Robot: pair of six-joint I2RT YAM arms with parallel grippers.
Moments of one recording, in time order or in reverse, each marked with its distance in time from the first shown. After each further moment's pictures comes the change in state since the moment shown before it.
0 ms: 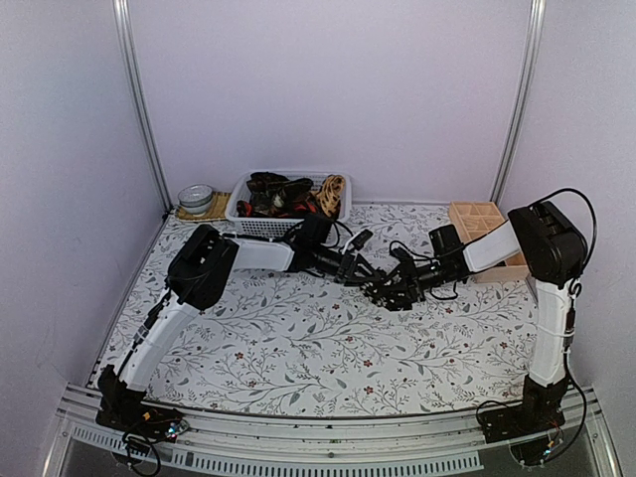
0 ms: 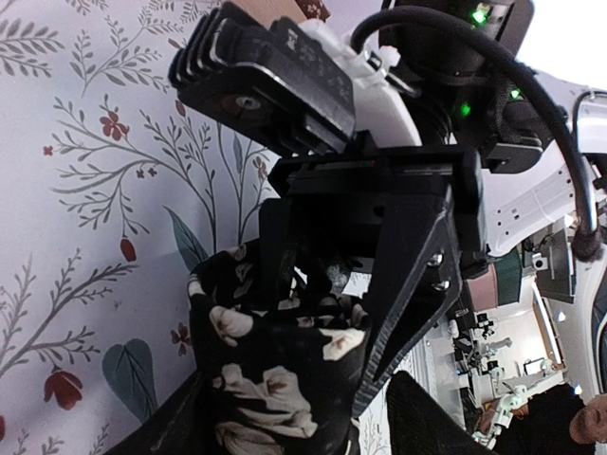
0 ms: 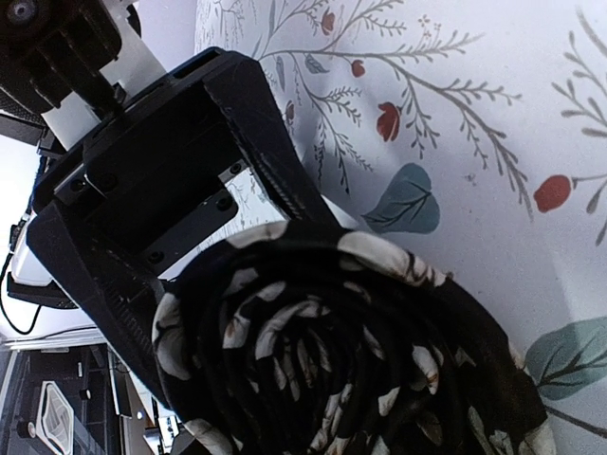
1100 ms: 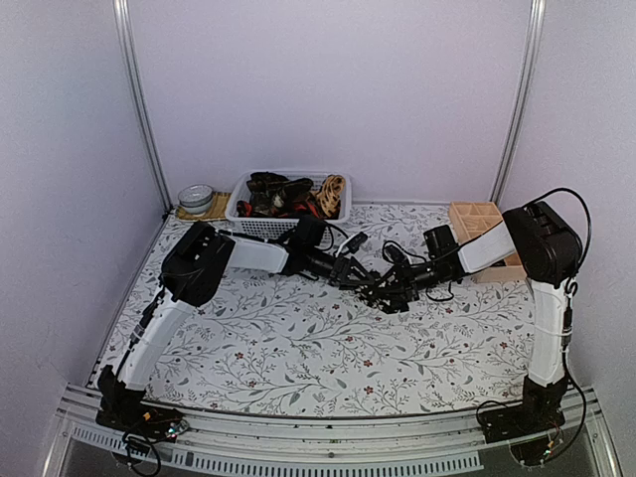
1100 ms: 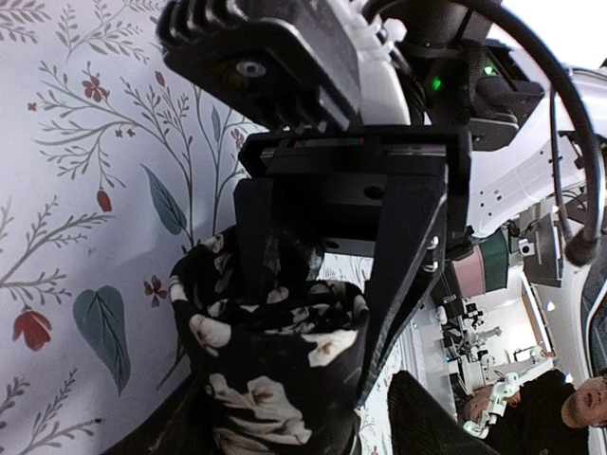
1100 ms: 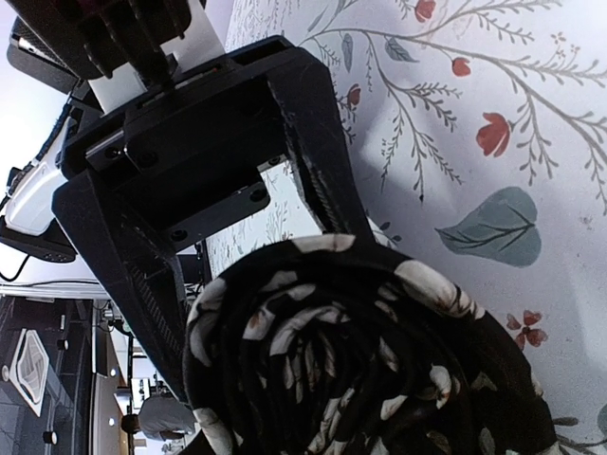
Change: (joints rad) left arm 0.012 -0.050 -0.125 0.062 0.053 0.013; right arm 0.024 0.029 0.024 0.037 -0.069 -0.116
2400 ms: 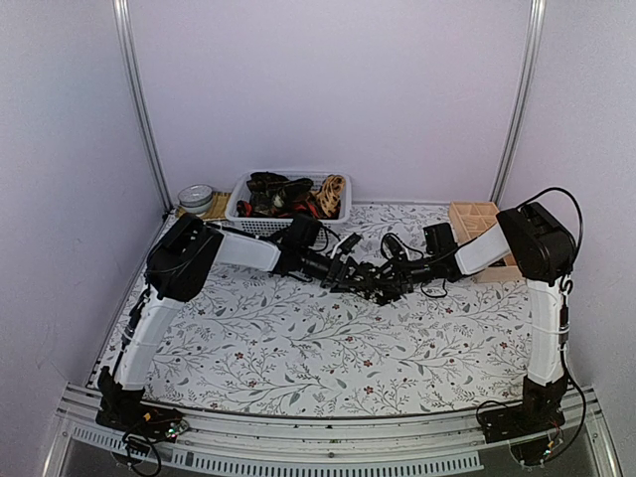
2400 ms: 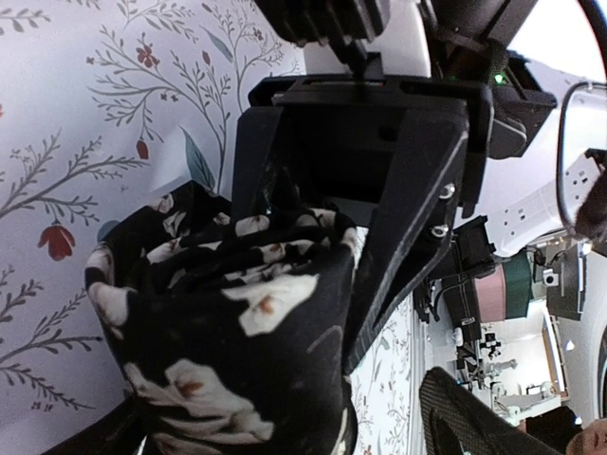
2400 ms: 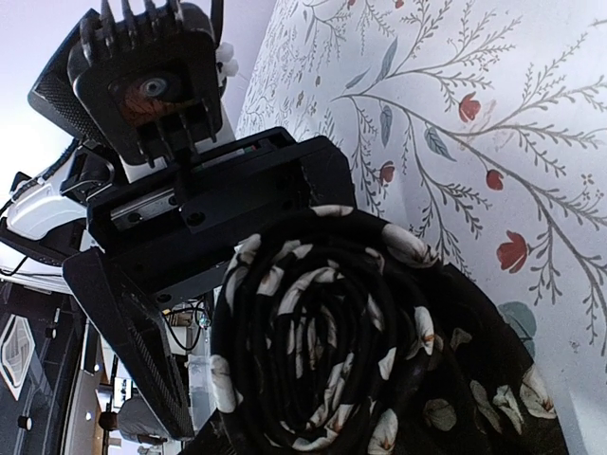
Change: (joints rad) left arm -0.002 -0.145 -0.166 -0.055 -0.142 0.016; right arm 0.001 0.050 0.016 0.225 -0.031 0.073
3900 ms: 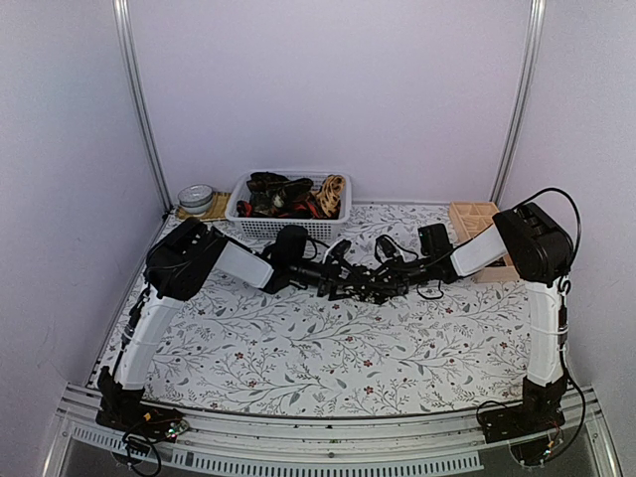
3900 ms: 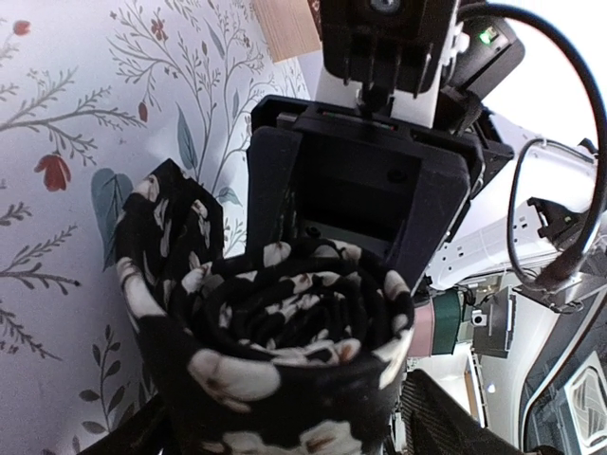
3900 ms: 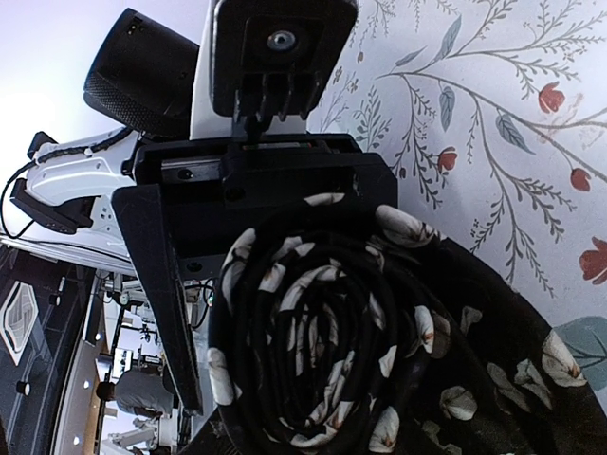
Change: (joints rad) left arm 0.015 0.002 -0.202 0.527 0.041 -0.456; right arm 0.041 0.005 0.006 0.012 -0.056 -0.035
